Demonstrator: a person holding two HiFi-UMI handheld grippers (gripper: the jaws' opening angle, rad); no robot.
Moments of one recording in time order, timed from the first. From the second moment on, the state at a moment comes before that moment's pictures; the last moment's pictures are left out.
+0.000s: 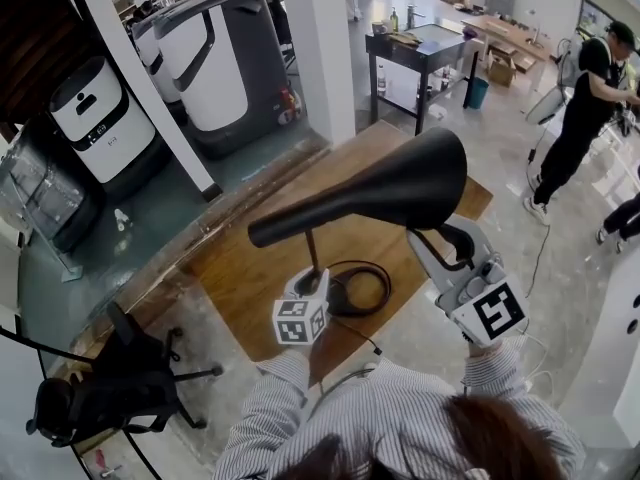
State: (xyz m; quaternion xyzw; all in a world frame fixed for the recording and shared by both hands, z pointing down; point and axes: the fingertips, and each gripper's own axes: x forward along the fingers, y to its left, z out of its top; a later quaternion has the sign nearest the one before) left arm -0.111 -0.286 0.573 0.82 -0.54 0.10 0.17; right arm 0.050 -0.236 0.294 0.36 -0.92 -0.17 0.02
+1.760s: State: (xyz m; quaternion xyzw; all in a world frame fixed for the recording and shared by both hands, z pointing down) left arm -0.106 -0.282 0.574 0.82 -0.55 0.10 0.15; right arm 0.020 -0.227 0.251 0.29 -0.87 -0.38 0.11
